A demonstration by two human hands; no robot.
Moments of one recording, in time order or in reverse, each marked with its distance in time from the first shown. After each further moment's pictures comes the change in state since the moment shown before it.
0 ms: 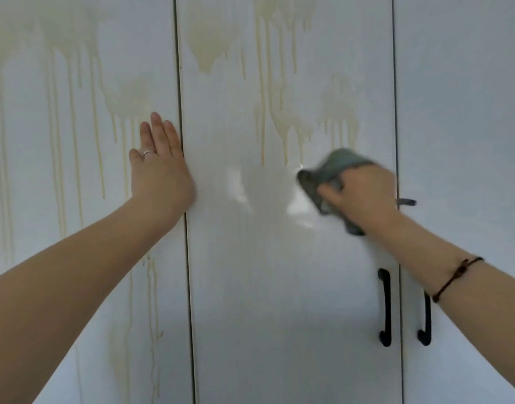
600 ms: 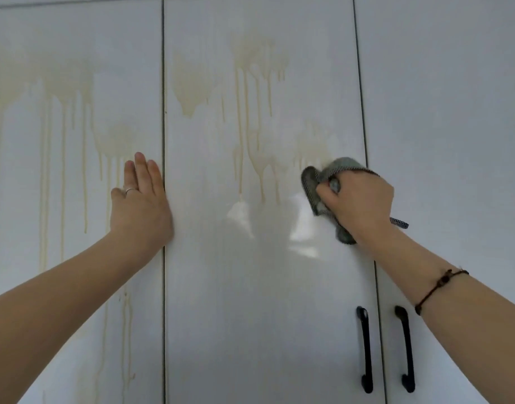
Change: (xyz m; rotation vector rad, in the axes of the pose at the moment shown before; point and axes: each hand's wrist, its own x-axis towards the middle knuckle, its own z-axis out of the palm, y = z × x) left_hand 0.002 0.001 0.000 0.071 -0.019 -0.004; right_hand 0.035 0.039 -0.004 -0.062 0.067 0.167
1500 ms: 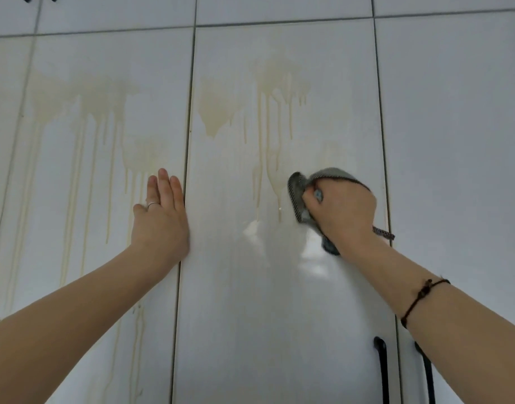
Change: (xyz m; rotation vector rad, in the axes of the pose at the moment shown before) left_hand -0.003 -0.002 0.000 0.045 0.000 0.026; right_hand 0.029 -0.052 0.010 0.000 0.037 -0.043
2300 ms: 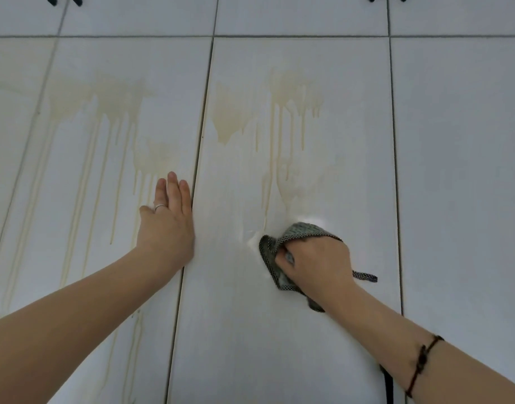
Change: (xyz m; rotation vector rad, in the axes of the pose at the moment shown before) left_hand -0.001 0.001 -0.002 0.033 -0.017 -0.001; right_hand -0.060 -0.034 0.011 0.071 -0.096 -0.276
